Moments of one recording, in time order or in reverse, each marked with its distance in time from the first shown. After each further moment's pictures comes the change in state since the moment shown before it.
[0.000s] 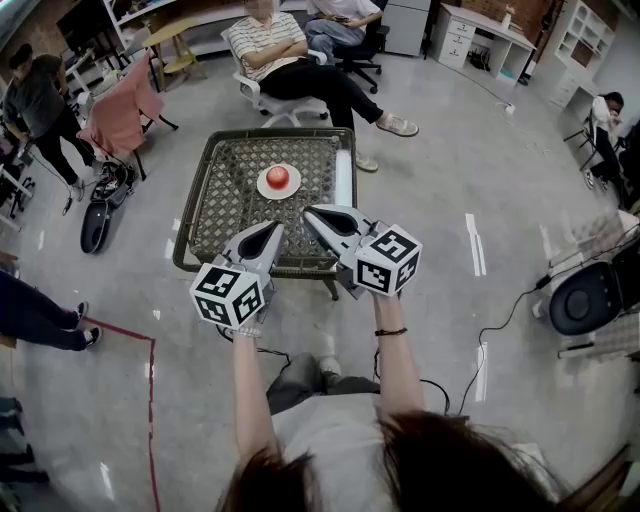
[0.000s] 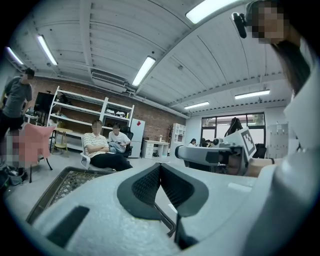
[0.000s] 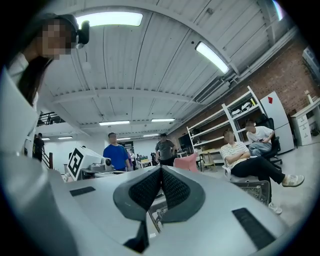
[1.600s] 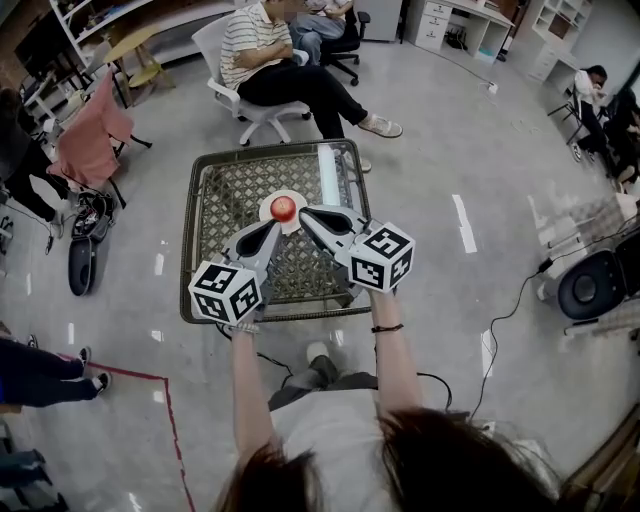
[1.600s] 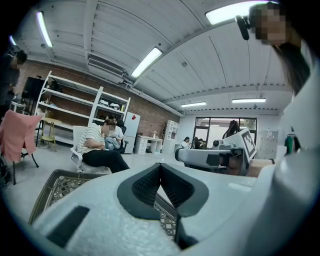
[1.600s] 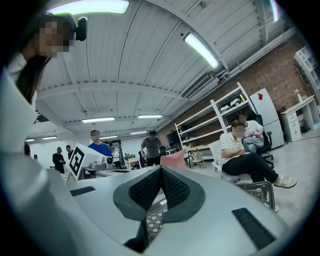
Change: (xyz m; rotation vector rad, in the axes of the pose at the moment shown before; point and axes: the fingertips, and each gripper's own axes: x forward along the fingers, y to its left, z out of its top) left arm 0.091 0.152 0.001 -0.042 0.049 -0.128; right arm 0.131 -0.111 -0.022 0.040 0.033 -0.129
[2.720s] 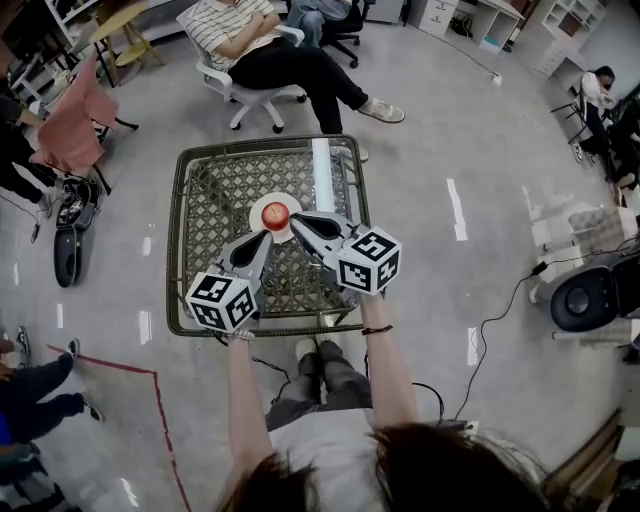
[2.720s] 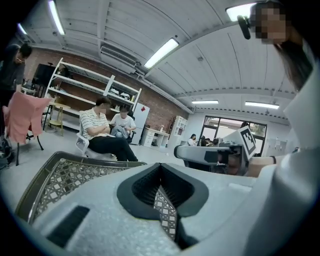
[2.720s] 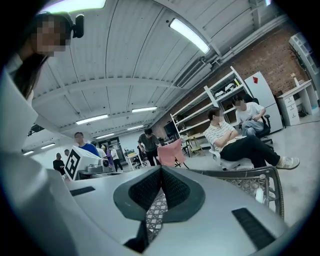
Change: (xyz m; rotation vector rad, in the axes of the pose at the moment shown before) left arm 0.049 0.065 -0.042 -0.123 0.077 0.057; right arm 0.053 -0.072 -0.040 0.109 0.101 -0.009
